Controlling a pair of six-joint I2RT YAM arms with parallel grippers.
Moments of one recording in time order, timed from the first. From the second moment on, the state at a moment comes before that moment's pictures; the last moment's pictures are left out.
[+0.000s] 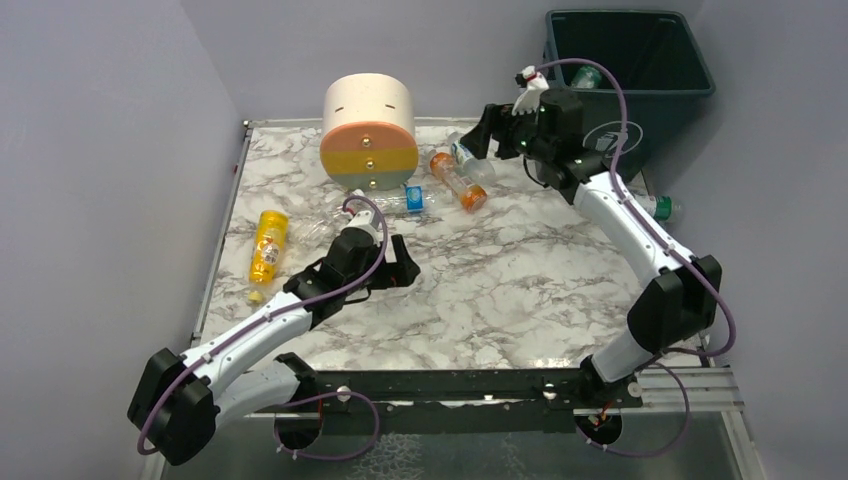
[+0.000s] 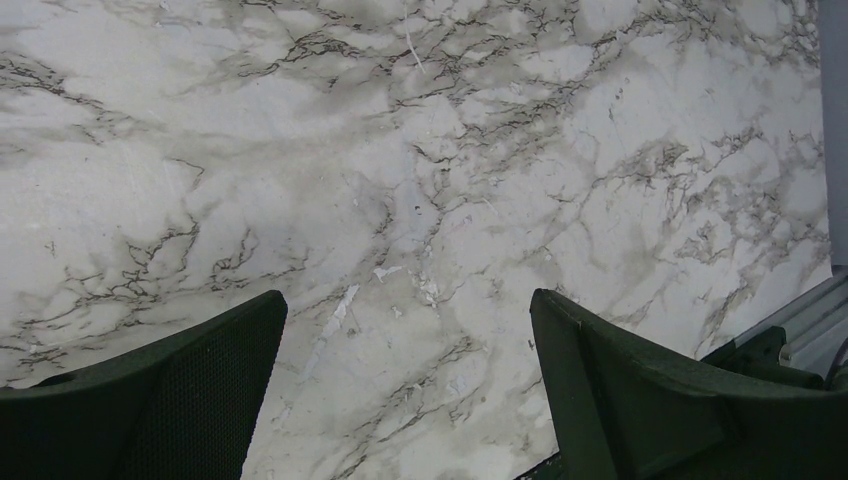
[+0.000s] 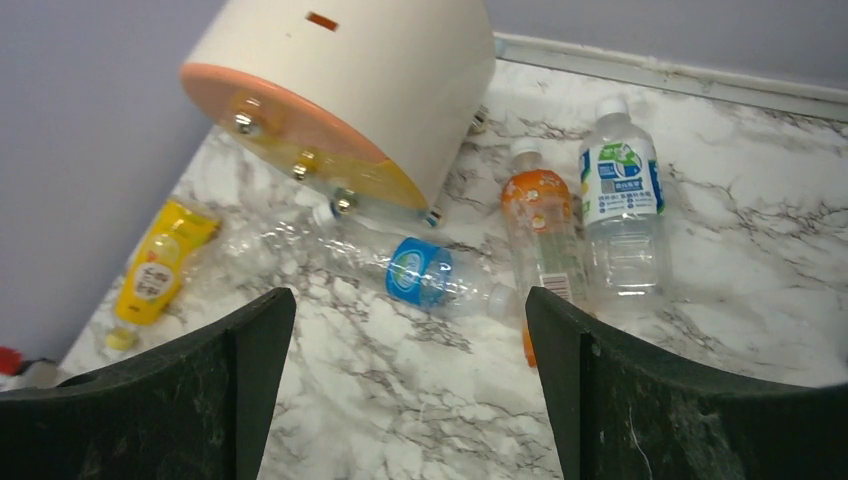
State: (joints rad) left arm -0.66 1.02 0.59 -0.20 -0.02 -0.65; right arm 0.36 1.56 1.48 -0.17 -0.31 0.31
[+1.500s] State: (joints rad) left arm -0.66 0.95 0.56 -0.24 -0.02 -0.65; right arm 0.44 2.13 1.58 -0.24 -0.03 0.16
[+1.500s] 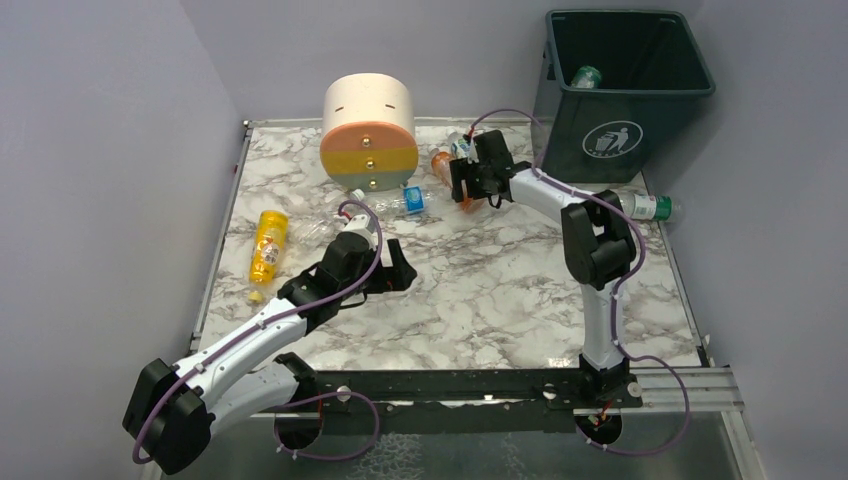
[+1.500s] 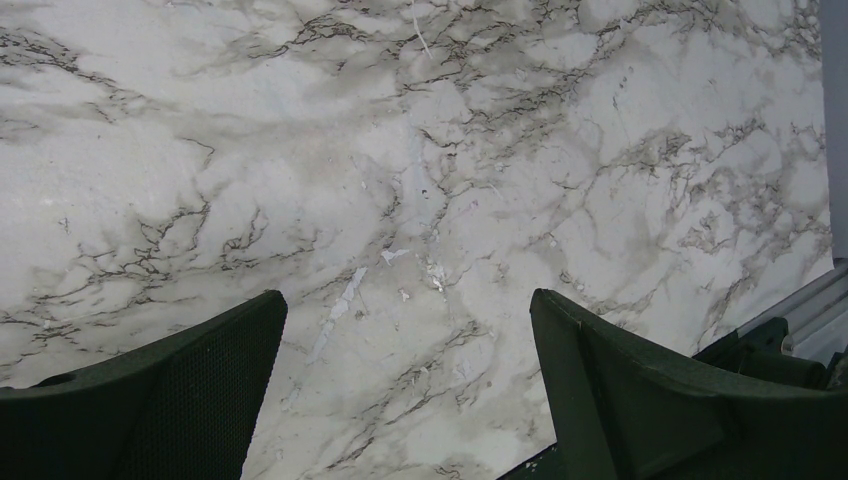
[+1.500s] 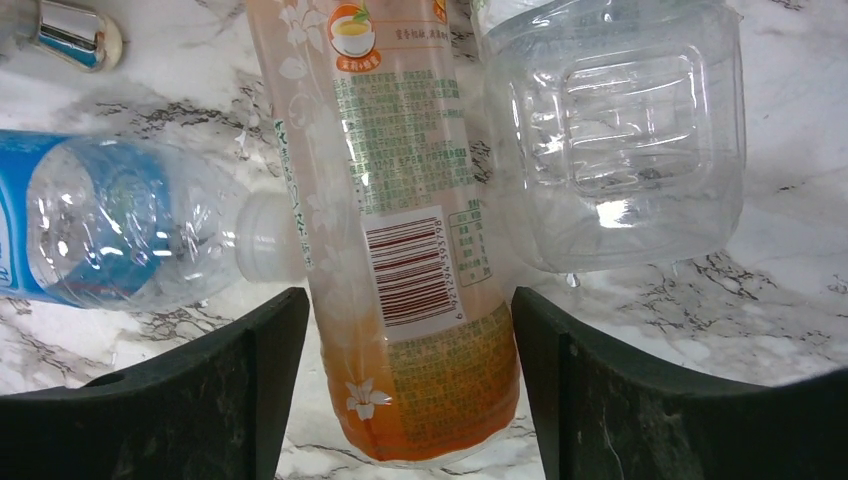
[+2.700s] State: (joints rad) left arm -0.66 0.96 0.56 -0.25 -0.02 -0.65; right arm 0.44 1.57 1.32 -0.23 -0.01 0.14
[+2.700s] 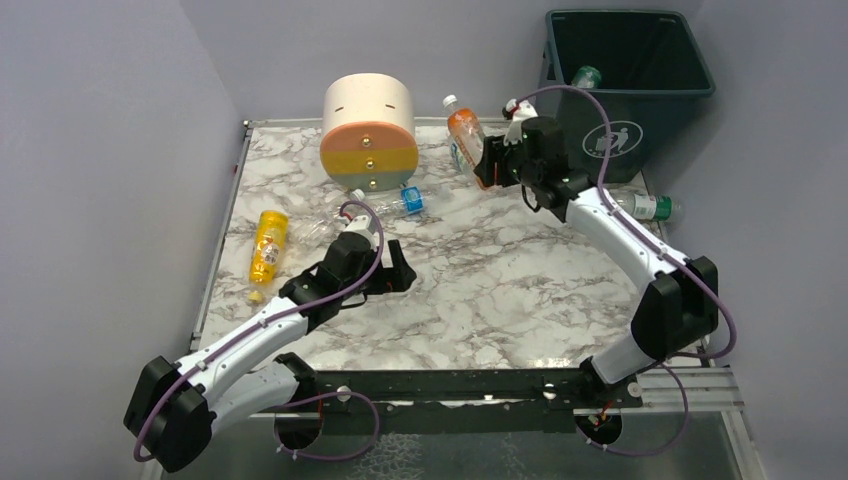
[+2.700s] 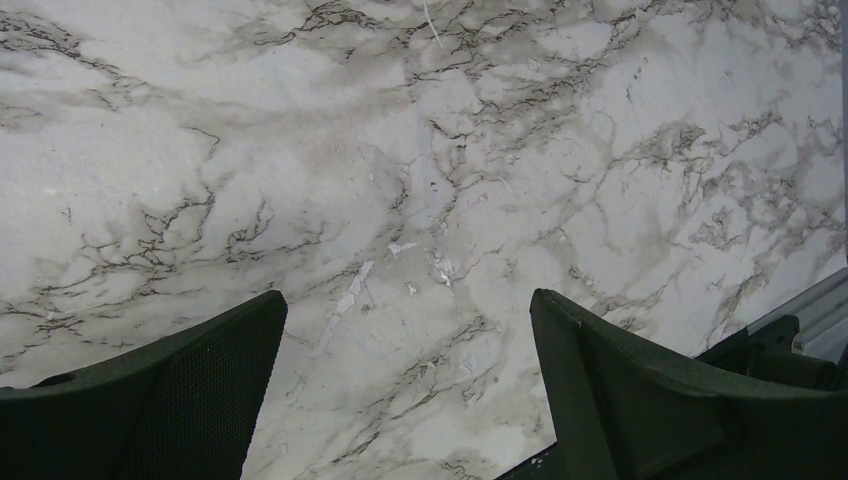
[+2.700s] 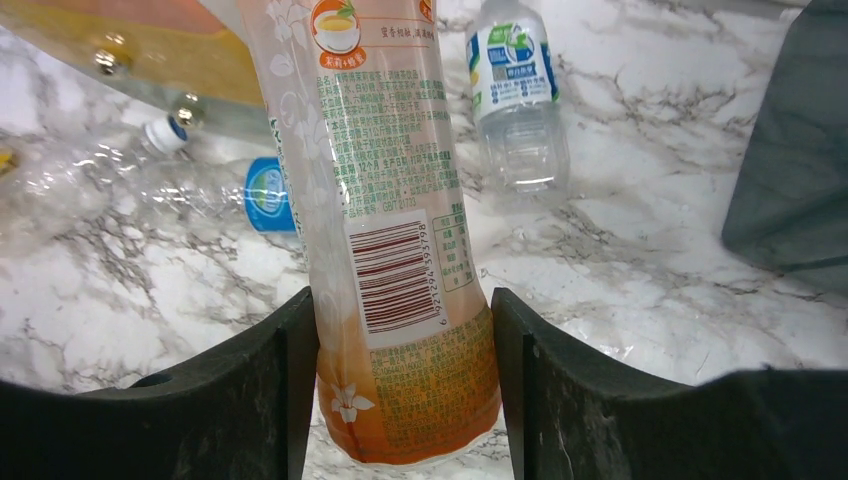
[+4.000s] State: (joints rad) left arm -0.66 0.92 0.57 -0.26 -0.02 -0.65; right arm -0.13 1.80 2.04 -0.37 -0.27 0.38
